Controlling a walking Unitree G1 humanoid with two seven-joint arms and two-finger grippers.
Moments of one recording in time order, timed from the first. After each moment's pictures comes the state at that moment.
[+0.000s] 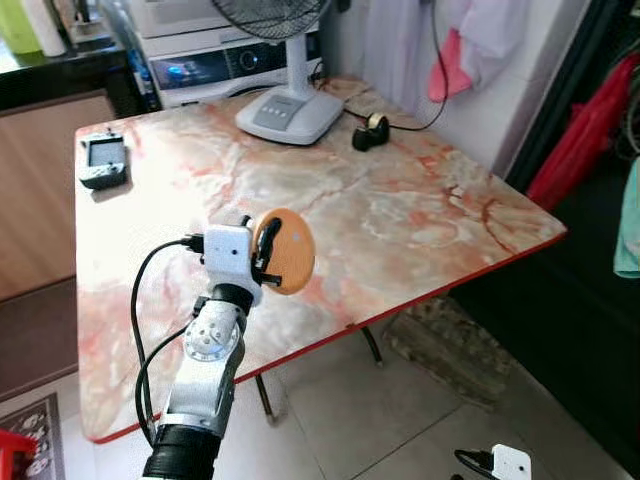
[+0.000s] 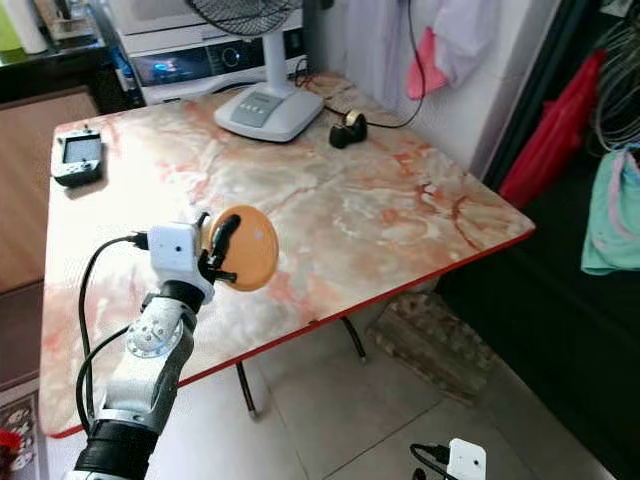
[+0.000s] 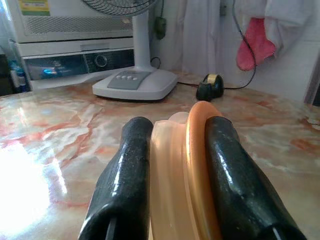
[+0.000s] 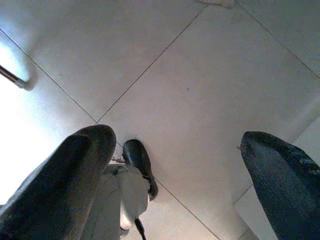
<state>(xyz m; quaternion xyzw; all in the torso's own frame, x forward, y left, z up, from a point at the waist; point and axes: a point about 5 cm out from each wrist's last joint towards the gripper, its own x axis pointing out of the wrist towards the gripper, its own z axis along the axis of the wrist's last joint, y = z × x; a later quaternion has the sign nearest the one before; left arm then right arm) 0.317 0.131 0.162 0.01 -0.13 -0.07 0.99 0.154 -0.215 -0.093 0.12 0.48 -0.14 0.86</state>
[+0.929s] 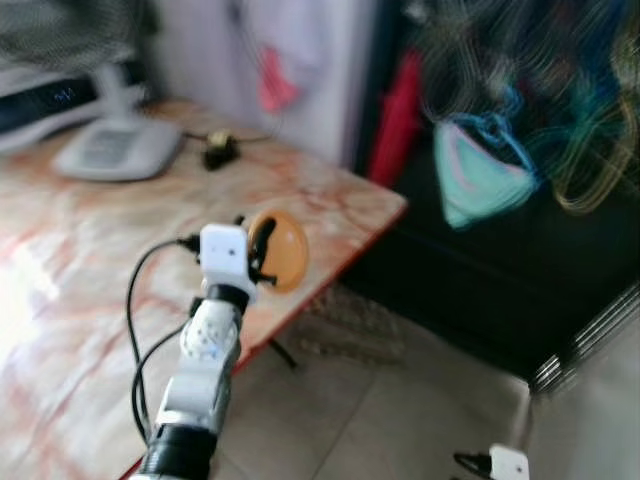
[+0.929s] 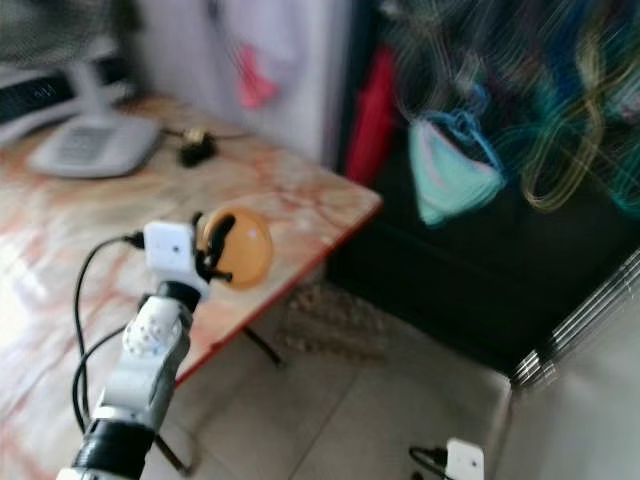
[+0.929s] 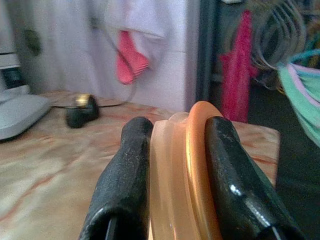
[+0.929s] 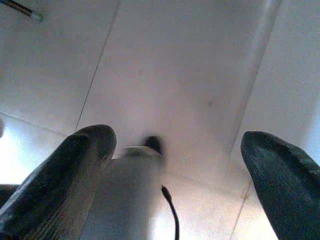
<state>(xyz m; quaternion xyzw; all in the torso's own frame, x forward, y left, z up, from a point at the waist) 0.320 0.136 0.161 0.02 -0.13 -0.05 0.99 0.151 -0.212 -0.095 0.12 0.49 -0.12 0.85</state>
